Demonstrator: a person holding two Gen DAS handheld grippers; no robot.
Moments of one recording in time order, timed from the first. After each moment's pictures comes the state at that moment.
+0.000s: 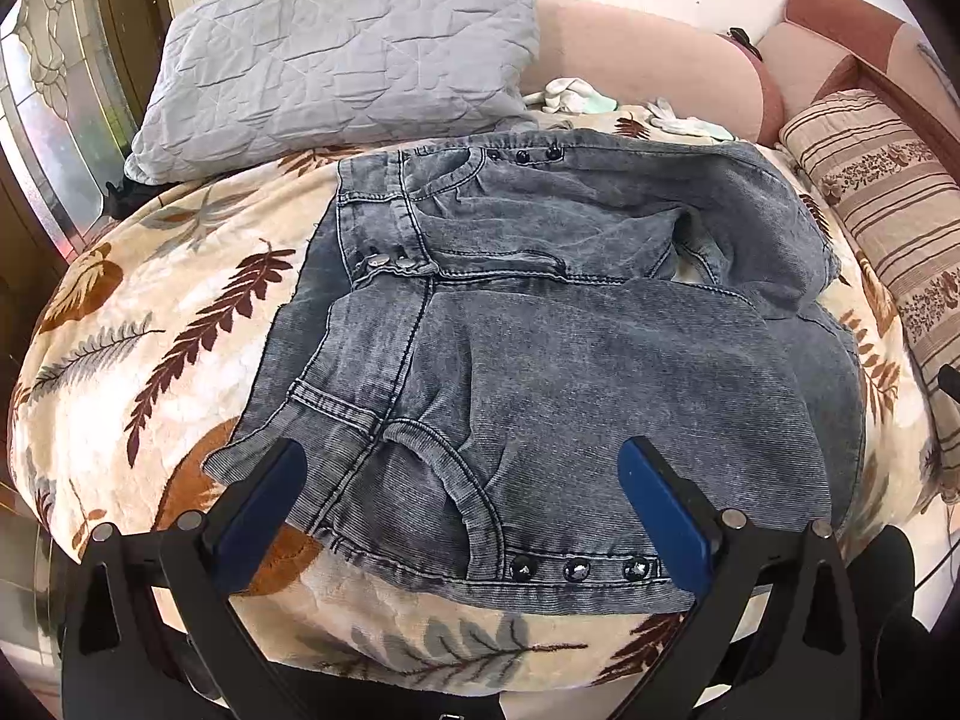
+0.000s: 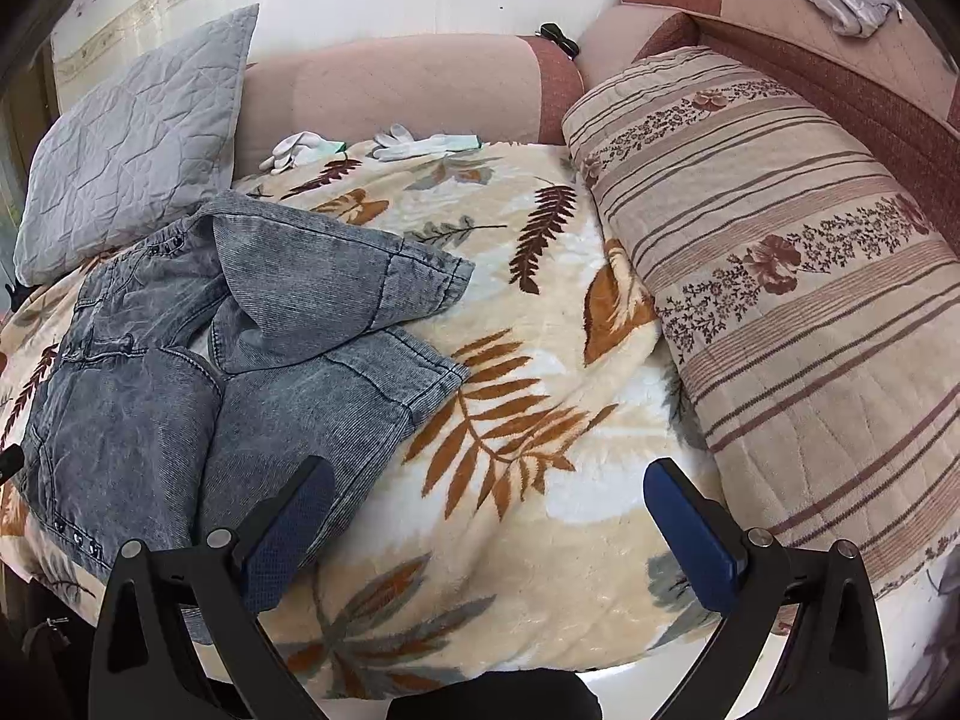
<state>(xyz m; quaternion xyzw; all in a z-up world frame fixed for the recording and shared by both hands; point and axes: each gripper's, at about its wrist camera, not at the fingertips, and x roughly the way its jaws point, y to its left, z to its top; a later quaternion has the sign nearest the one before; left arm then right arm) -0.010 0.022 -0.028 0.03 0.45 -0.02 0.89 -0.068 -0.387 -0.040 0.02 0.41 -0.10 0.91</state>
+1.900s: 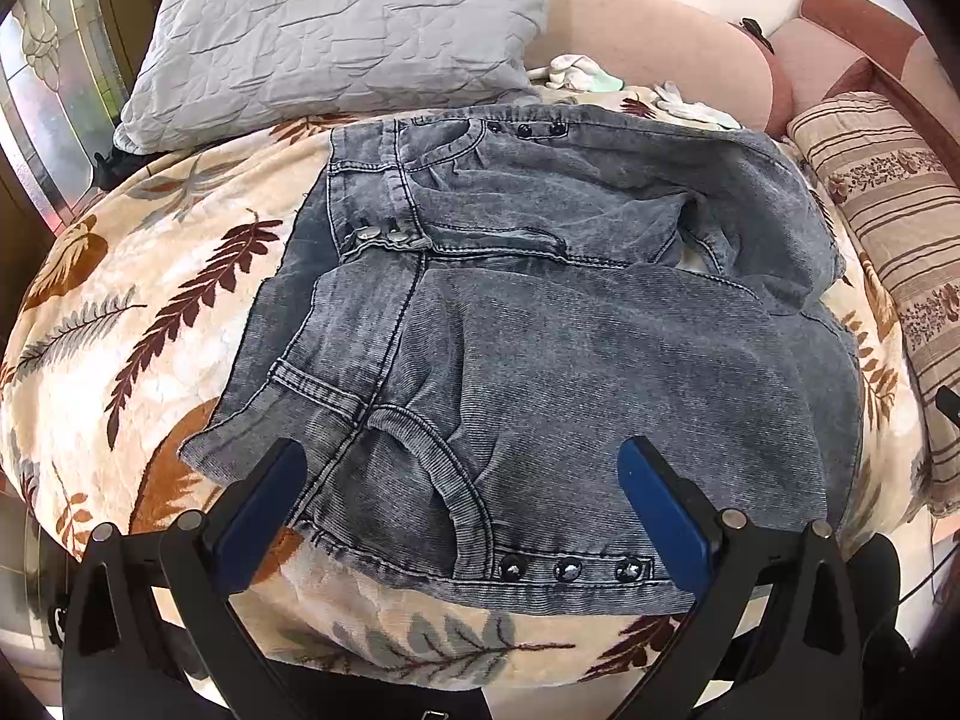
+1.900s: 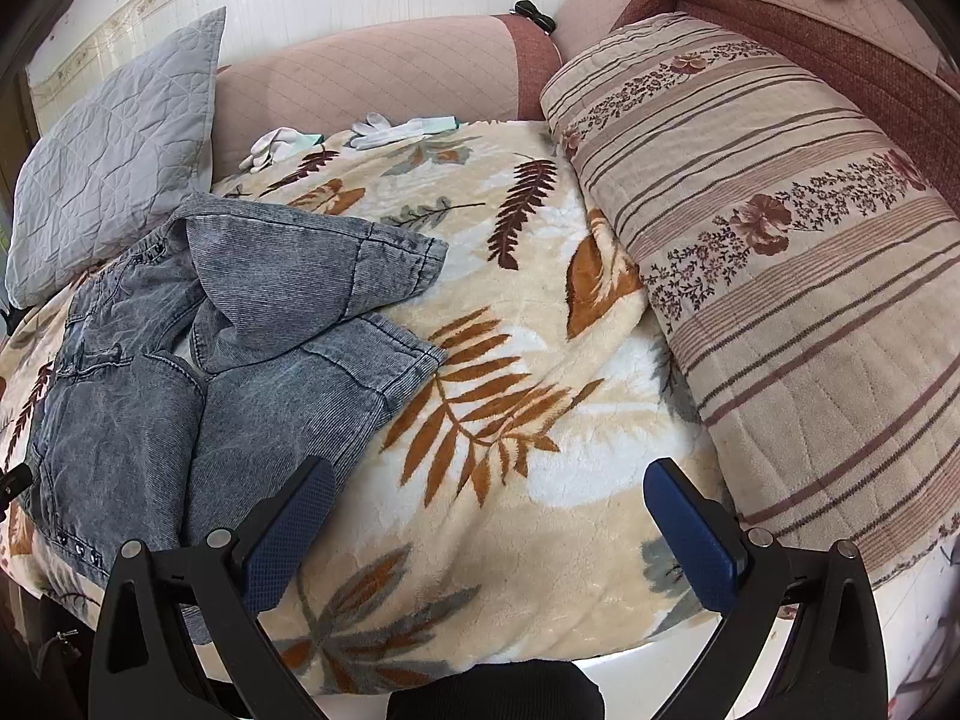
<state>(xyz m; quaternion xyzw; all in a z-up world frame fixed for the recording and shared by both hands) 0.001 0.023 -0.034 0.01 0.48 -0.03 0.88 -0.067 -0.406 -0.051 0.06 0.43 -0.11 0.90</state>
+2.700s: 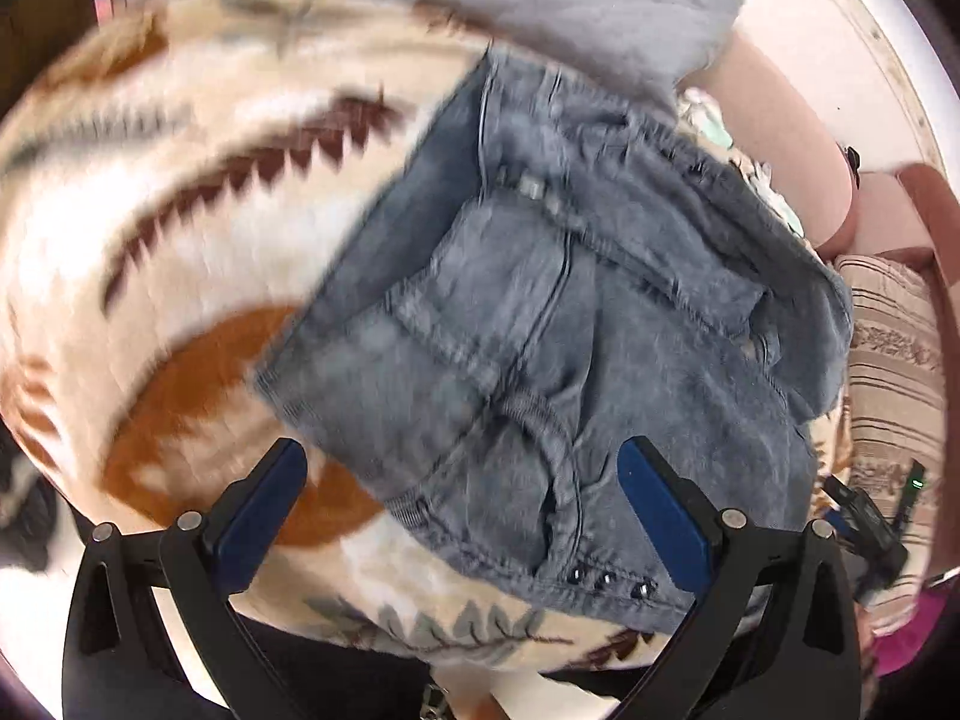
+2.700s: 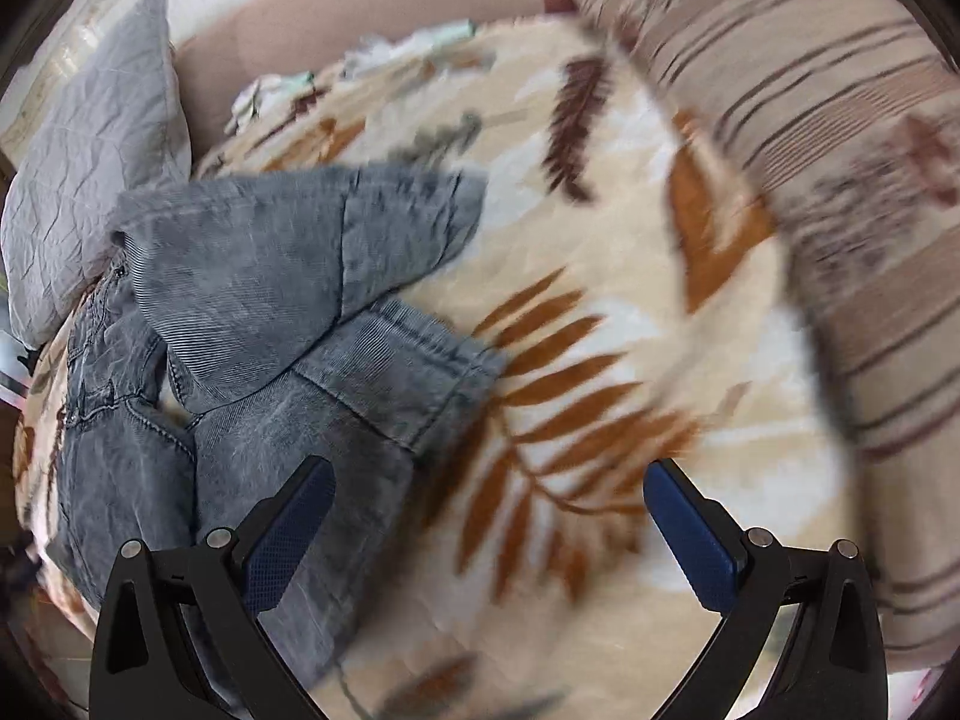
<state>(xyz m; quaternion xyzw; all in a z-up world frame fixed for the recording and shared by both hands) 0.019 0.122 -0.067 -0.21 0.56 0.01 0.80 0.038 -0.414 -0.121 0.16 0.52 -0.04 0.84</state>
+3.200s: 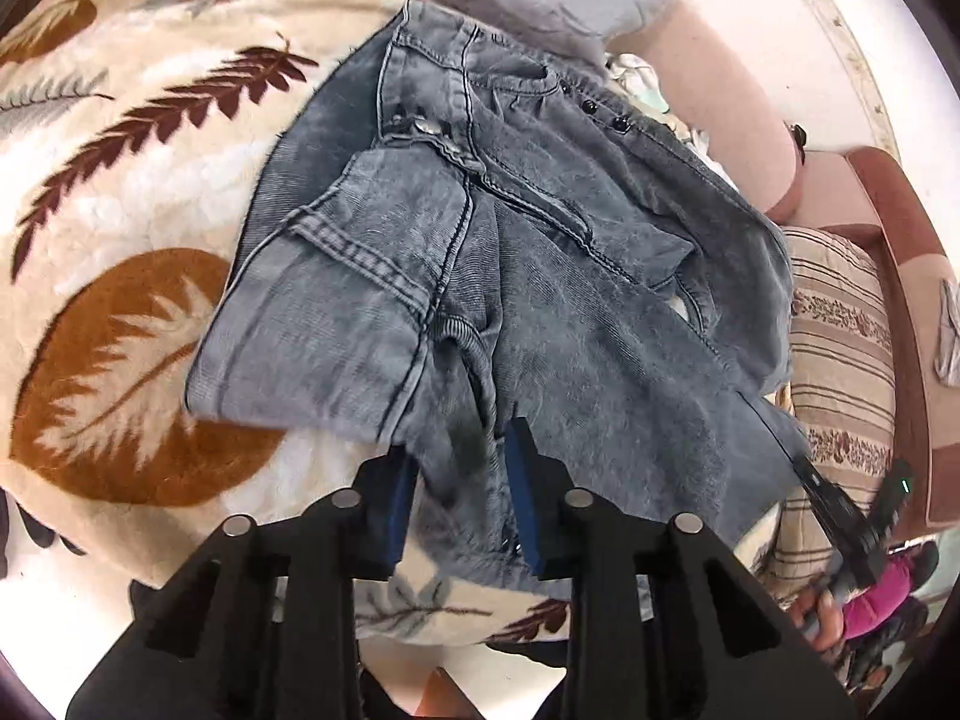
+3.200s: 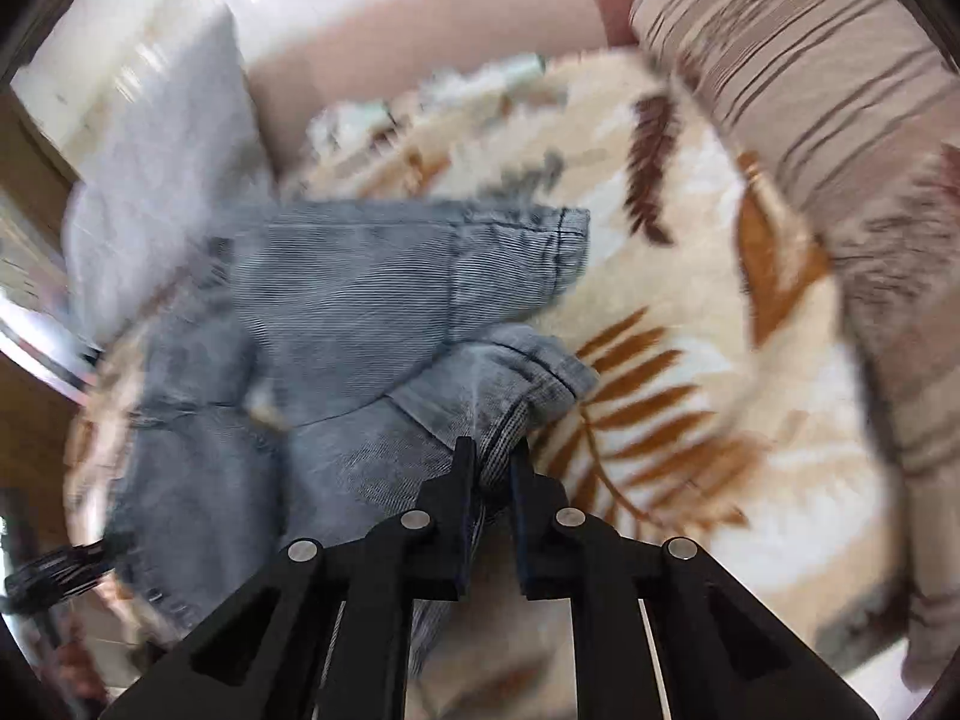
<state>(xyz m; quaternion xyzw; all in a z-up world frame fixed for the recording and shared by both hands) 0.011 0.086 -0.060 -0.23 0.56 -0.06 0.79 -0.026 -0.418 -0.070 0.17 0.44 0.02 0.88</state>
